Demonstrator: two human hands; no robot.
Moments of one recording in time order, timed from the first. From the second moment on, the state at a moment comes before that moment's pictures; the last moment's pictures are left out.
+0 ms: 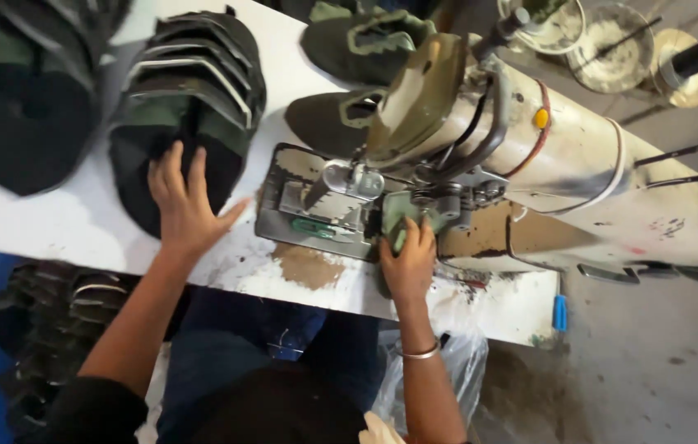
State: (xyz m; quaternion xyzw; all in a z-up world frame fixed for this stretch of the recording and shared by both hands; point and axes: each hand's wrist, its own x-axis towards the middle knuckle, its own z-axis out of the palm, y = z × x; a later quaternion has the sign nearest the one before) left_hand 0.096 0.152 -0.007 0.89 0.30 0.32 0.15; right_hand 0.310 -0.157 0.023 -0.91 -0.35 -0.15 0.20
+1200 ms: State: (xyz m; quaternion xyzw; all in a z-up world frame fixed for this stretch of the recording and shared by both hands) left_hand 0.005 0.054 -0.012 0.23 0.29 0.18 0.91; right_hand 0.235 -0.196 0.084 -0.73 -0.09 0.31 0.60
